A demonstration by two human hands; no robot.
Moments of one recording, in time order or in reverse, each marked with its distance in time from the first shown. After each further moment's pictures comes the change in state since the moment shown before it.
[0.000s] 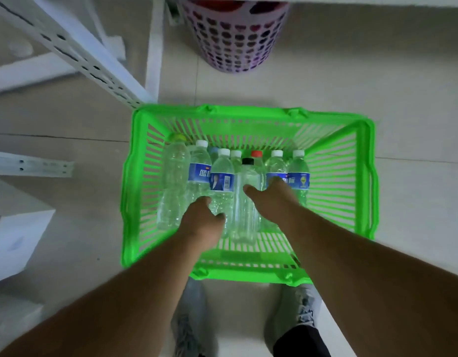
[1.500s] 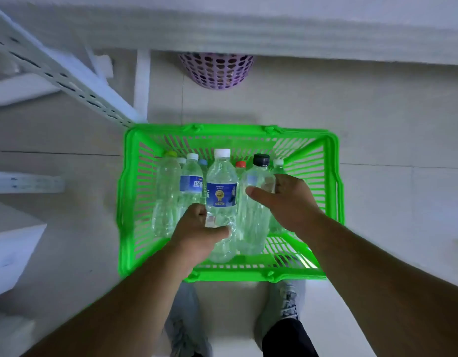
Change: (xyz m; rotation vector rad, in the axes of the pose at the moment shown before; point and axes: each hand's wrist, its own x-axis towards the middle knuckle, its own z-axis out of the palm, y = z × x) left_hand -0.046 0.019 -0.019 -0.377 -0.106 -0.003; right_hand -0.037 0.016 -0.062 0.246 0.156 -0.250
